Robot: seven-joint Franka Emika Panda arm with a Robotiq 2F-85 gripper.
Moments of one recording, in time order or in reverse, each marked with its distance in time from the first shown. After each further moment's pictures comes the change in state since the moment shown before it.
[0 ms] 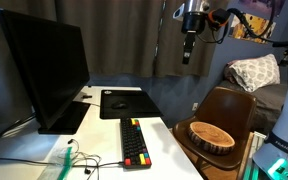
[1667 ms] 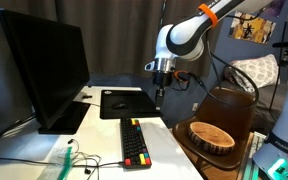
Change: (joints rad) arm 0.013 0.497 0.063 -0.043 0.179 0.479 -0.337
